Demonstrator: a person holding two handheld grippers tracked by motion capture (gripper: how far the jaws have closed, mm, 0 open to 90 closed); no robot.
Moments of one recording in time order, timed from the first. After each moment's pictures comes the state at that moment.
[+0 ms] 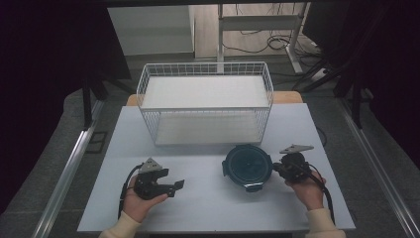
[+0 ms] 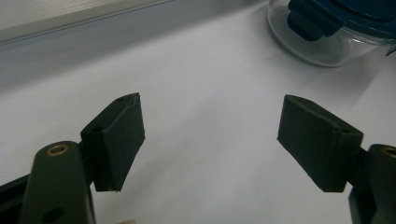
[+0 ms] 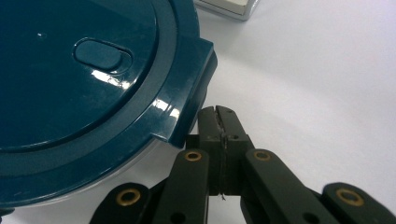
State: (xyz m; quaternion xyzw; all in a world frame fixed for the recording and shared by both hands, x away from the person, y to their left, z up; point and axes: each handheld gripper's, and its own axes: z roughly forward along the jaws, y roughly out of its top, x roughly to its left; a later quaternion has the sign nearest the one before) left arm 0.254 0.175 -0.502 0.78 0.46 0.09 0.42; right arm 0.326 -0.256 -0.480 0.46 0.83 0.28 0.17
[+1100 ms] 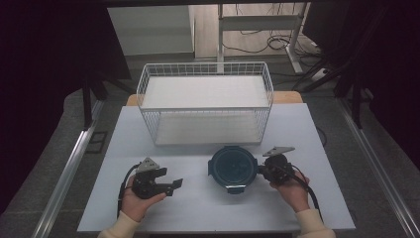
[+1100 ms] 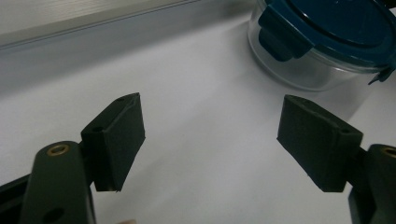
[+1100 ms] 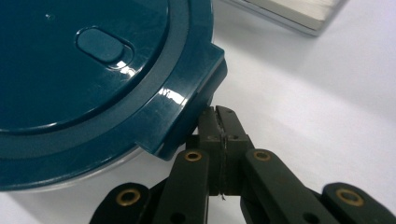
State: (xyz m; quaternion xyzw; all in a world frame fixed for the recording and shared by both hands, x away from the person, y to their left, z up) left arm 0.254 0.180 -0.500 0.77 0.47 0.09 0.43; right arm 0.323 -0.213 -0.488 0.42 0.85 0.29 0.15
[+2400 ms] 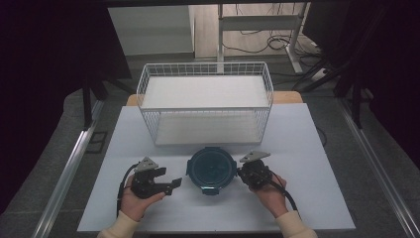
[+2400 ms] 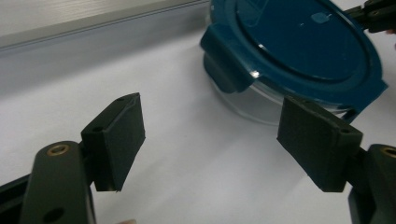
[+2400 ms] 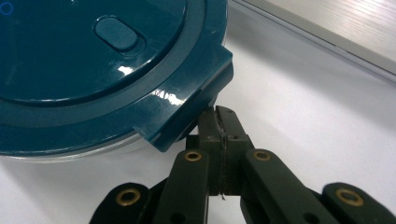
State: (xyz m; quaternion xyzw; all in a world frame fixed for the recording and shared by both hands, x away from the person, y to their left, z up) left arm 0.254 0.184 -0.499 0.76 0.47 0.09 0.43; right arm 0.309 -0.153 -0.495 0.38 0.86 0.31 0.16
